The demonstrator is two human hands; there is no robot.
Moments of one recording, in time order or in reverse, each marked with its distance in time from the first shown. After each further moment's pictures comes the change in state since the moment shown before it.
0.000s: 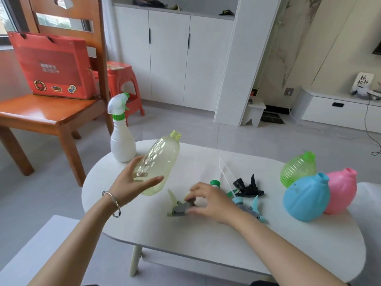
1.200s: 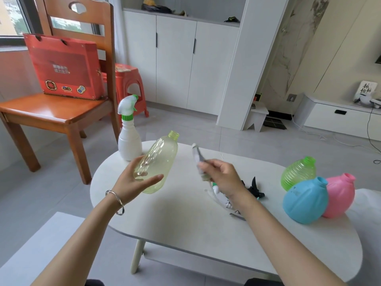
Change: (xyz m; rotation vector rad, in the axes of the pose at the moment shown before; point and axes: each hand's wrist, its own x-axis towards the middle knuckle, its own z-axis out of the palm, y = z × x) left_hand -0.008 -0.006 -0.006 -0.066 0.074 -0.008; right_hand 0.005 -0.053 -0.040 0.740 0.326 0.220
